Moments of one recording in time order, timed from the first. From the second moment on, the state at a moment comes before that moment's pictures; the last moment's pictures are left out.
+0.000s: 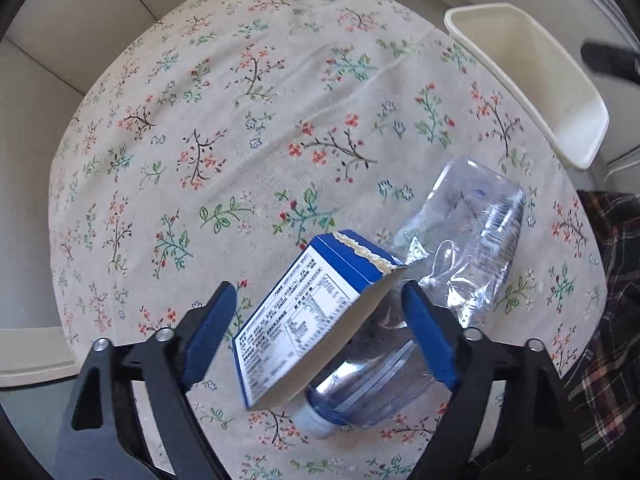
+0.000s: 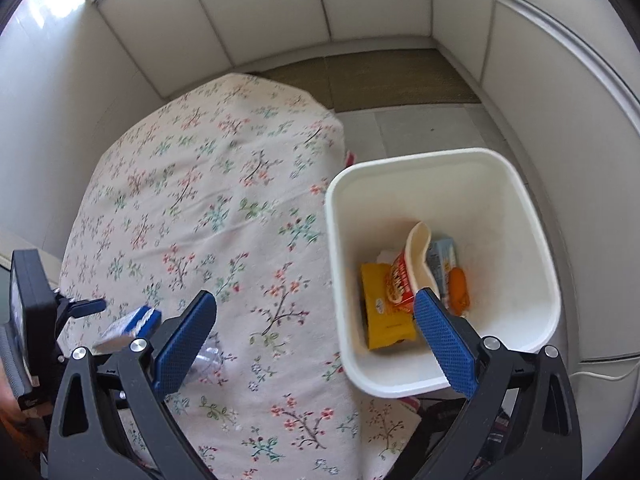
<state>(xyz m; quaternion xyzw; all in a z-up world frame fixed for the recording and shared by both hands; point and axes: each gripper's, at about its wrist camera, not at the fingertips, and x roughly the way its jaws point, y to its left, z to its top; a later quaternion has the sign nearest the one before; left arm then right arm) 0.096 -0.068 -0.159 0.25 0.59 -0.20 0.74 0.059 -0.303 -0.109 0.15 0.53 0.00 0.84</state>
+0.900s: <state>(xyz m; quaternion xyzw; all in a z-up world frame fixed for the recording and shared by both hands) 0.118 0.059 -0.111 -0.03 0.49 -0.21 0.85 0.035 -0.145 -0.189 0.32 0.57 -0.05 0.75</state>
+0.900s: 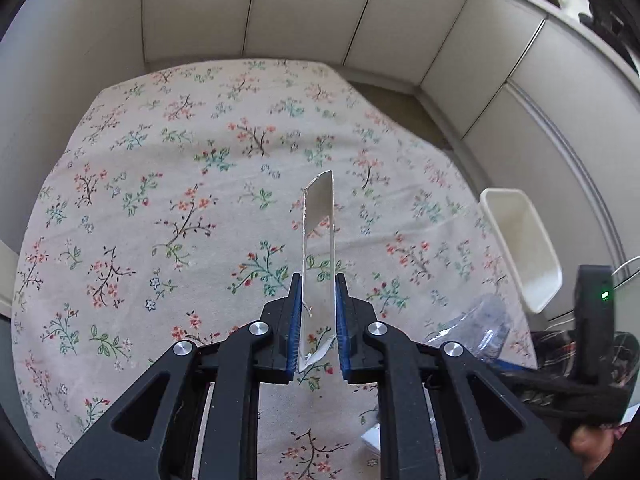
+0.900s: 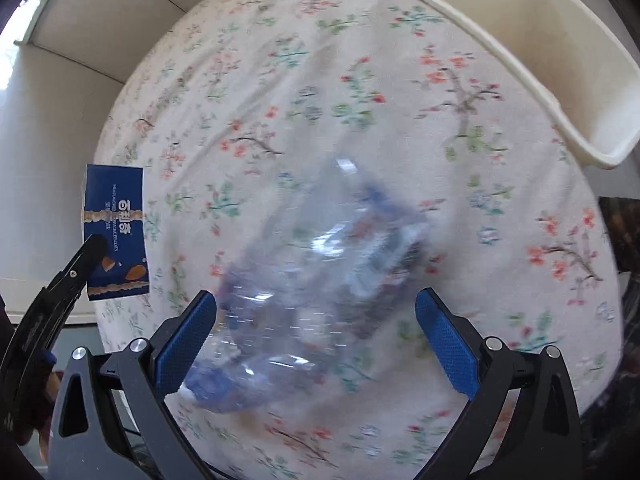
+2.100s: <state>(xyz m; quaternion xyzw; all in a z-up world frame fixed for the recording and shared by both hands) 0.104 0.065 -0.058 -0.11 0.41 -0.20 0.88 0.075 -0.258 -0.082 0.30 0.39 0.01 0.87</state>
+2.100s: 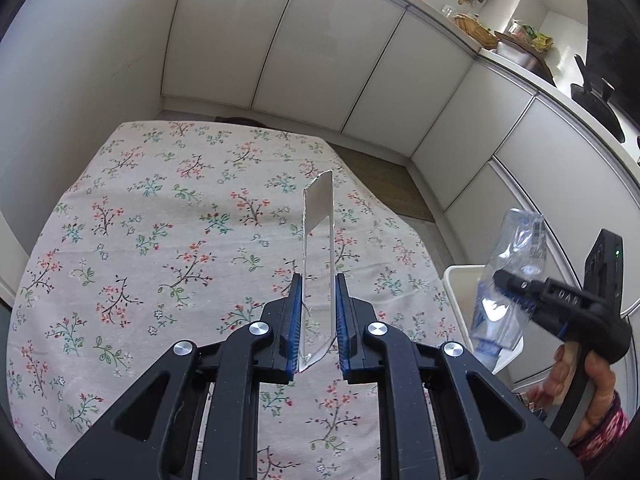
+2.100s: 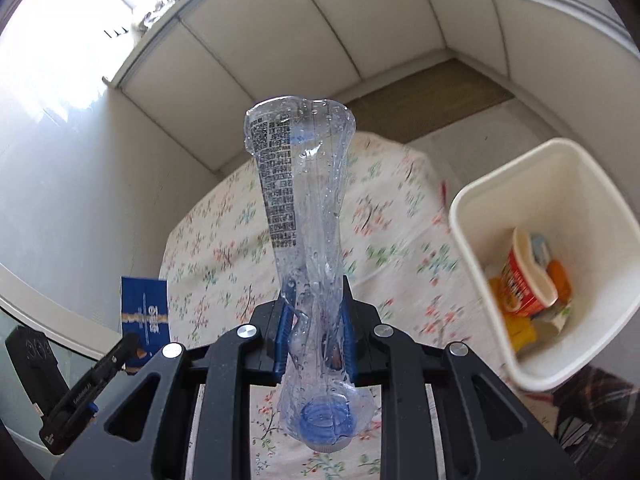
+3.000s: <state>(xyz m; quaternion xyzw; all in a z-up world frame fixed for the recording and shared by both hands) 0.090 -0.104 -0.033 -0.08 0.39 -0.27 0.88 0.031 -0.418 -0.049 0.17 0.33 -0.12 0.92</state>
